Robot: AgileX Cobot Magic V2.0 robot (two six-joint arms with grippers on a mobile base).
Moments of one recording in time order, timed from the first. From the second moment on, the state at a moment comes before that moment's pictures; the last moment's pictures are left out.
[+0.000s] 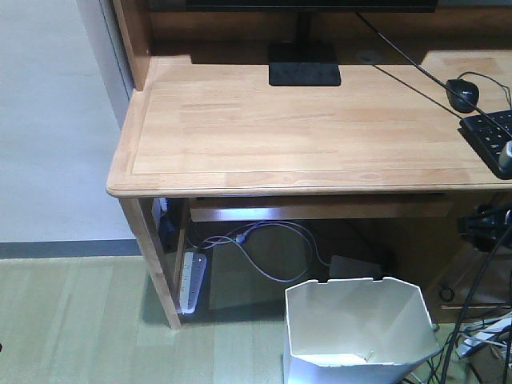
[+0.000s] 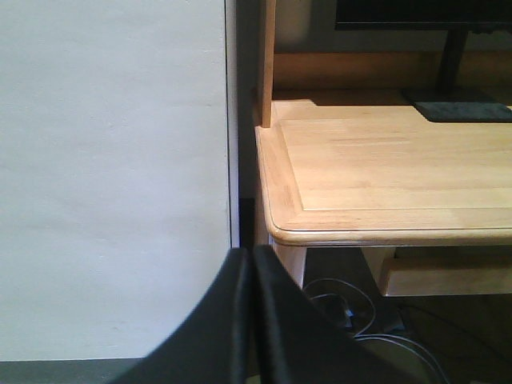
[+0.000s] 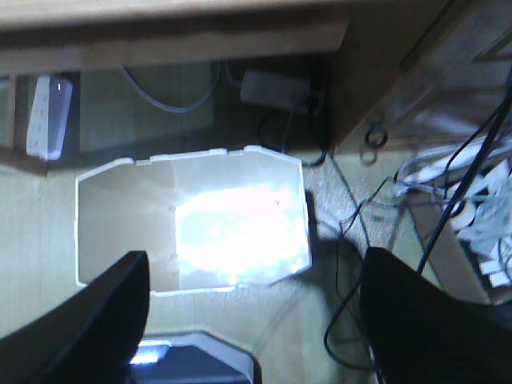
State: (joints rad) left arm 0.01 -0.02 0.03 -0.01 0.27 -0.05; right arm -0.21 1.31 -0.61 0.19 0.51 -0.28
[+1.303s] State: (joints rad) left arm 0.01 -0.02 0.03 -0.01 0.27 -0.05; right arm -0.26 2.70 -1.20 0.29 0.16 -0.56
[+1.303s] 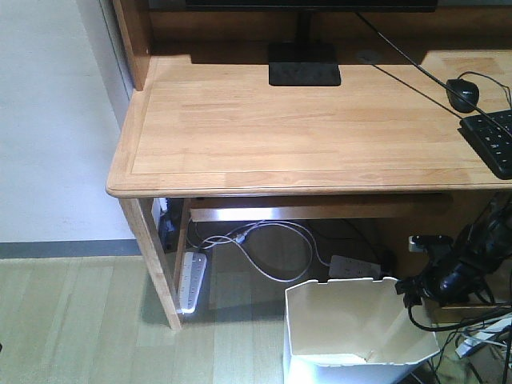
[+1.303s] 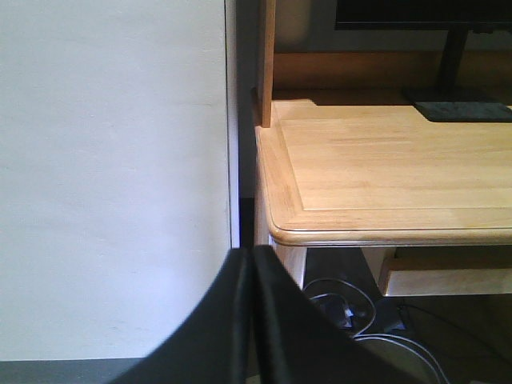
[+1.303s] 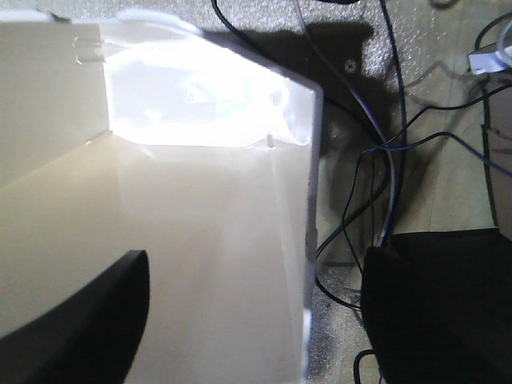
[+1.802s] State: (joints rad) left arm 0.01 -0.02 0.03 -0.01 0.27 -0.05; right arm -0.29 2.84 -1.33 0.29 0.17 -0.56
